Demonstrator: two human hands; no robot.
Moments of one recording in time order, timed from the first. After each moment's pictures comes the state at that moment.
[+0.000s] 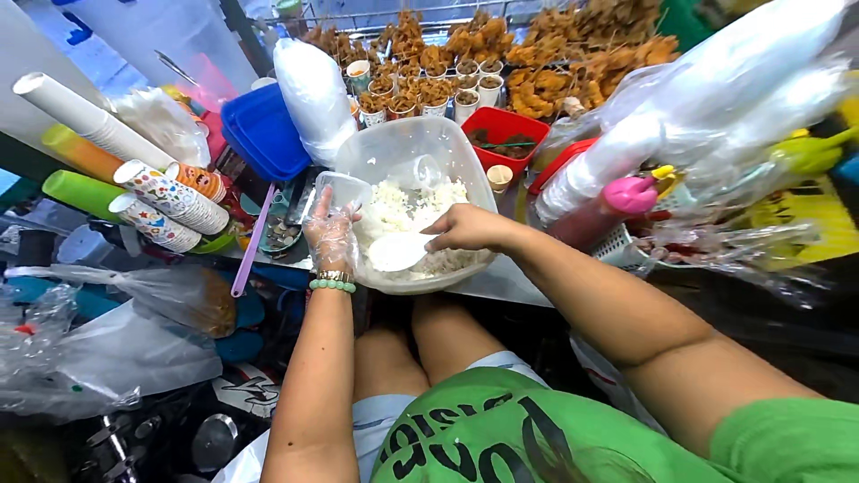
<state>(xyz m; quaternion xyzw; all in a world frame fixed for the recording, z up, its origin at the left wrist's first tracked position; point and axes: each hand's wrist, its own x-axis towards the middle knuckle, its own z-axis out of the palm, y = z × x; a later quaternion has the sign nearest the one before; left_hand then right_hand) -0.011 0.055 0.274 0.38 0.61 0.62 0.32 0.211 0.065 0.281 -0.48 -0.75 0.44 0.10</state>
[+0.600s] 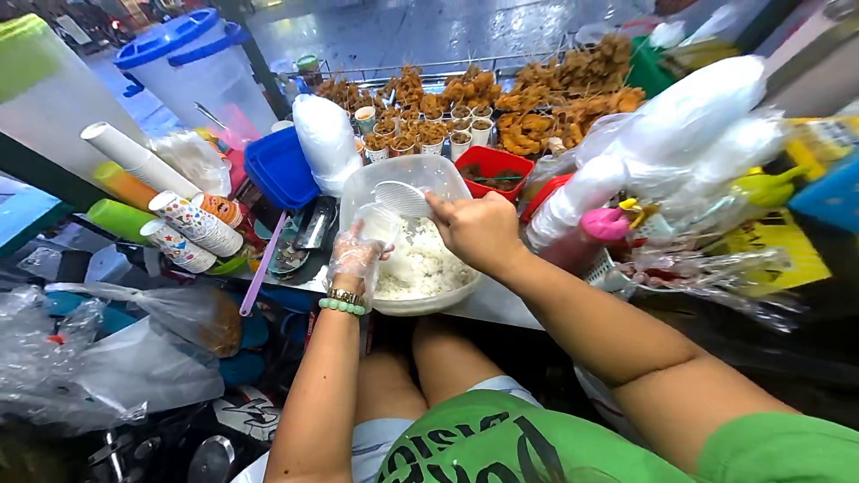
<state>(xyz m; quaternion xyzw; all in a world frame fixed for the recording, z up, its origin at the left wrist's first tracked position) 0.007 0.027 0.303 0.48 0.70 0.36 0.39 0.207 0.039 0.302 -0.49 -0.79 -0.16 0.33</state>
